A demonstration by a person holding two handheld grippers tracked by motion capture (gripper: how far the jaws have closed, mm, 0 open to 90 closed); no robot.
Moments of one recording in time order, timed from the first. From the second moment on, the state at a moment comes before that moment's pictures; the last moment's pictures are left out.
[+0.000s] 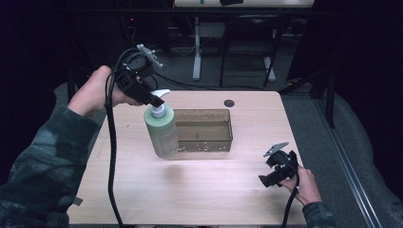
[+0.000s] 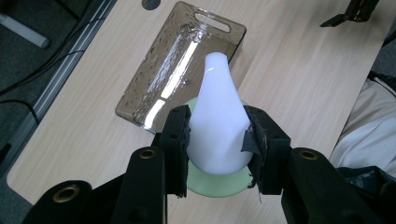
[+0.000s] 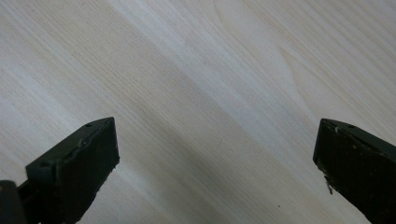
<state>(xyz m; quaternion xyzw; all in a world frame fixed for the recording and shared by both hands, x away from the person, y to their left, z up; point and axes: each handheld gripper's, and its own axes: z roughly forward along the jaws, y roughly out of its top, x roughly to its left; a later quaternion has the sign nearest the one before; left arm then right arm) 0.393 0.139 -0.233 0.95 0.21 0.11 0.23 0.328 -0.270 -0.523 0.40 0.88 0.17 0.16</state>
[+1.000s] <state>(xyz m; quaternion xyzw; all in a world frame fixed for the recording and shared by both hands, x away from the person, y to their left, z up) 0.412 0.140 -0.209 0.94 0.22 0.13 0.23 0.328 -0.271 -0.523 0.40 0.89 0.17 0.16</state>
